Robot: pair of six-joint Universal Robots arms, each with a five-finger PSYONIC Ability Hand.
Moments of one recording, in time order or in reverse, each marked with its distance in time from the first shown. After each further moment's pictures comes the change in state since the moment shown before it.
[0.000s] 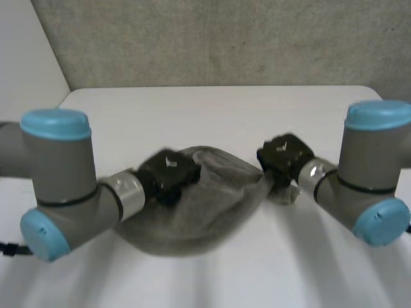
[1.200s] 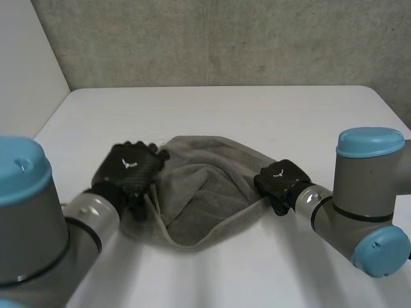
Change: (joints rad) left arm -0.108 0.339 -0.319 0.105 -0.458 -0.109; right arm 0.031 -0.033 0.184 -0.022 0.028 0.005; left_hand -0.897 -0.953 -0.951 -0.958 -0.929; right_hand 0.002 0.000 0.004 0.000 0.003
